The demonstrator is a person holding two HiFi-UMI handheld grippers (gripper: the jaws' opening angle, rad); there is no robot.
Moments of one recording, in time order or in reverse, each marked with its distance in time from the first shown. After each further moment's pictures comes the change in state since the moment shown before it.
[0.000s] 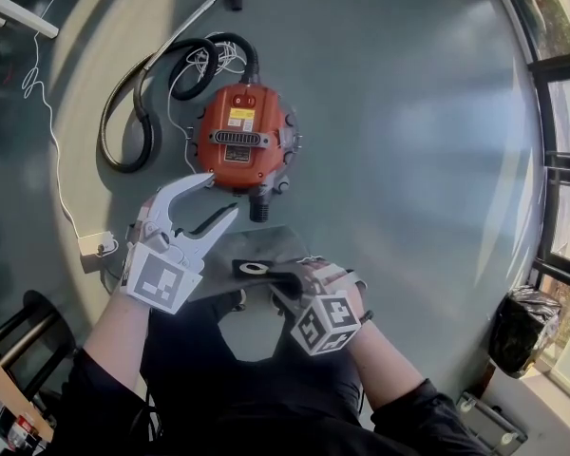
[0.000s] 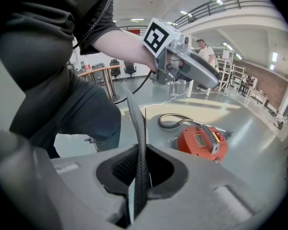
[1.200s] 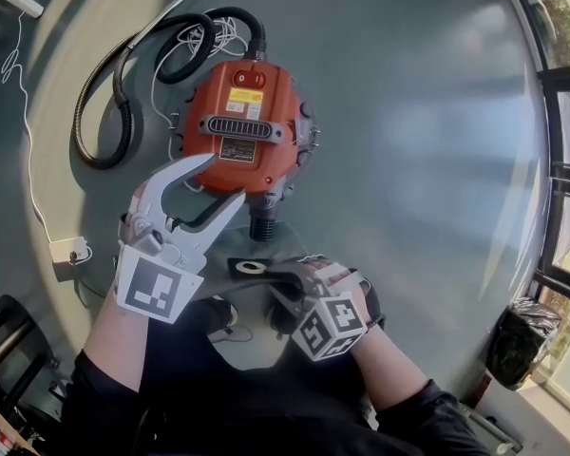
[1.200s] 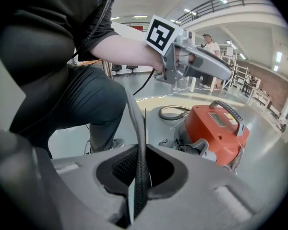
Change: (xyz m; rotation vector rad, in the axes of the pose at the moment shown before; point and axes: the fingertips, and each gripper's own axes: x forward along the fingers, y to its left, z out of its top) left arm 0.059 0.010 -0.090 0.034 -0.125 0.106; right arm 0.105 -0.019 -0.077 -0.036 0.016 0.008
